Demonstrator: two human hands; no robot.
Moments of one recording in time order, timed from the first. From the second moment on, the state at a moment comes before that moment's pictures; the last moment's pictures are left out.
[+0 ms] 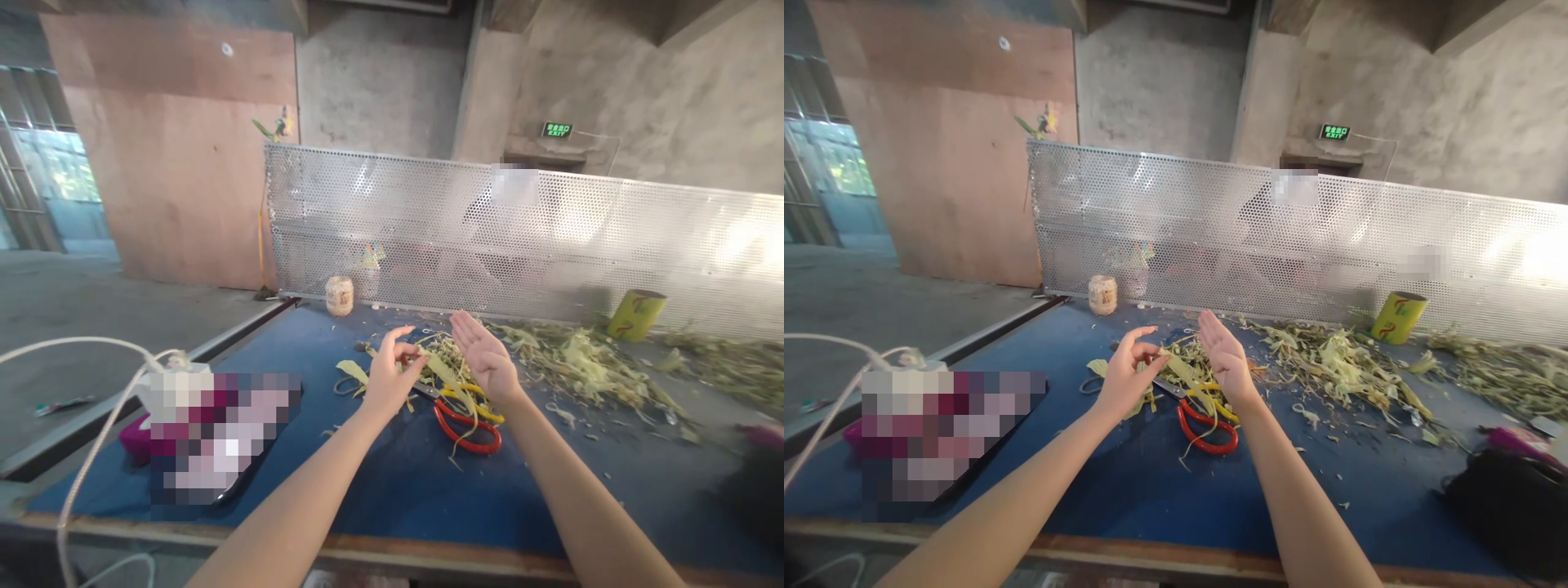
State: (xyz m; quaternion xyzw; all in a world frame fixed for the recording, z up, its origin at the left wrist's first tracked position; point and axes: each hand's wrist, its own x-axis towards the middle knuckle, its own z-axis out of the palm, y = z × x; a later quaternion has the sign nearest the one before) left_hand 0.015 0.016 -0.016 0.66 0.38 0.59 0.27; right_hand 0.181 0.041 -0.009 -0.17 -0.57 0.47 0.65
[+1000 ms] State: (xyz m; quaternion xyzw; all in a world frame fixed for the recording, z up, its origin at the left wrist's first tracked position) left_hand 0.015 0.016 -0.014 0.69 0.38 0.56 0.25; right_hand 0.185 0.031 -0.002 -0.34 -0.60 0.48 0.54
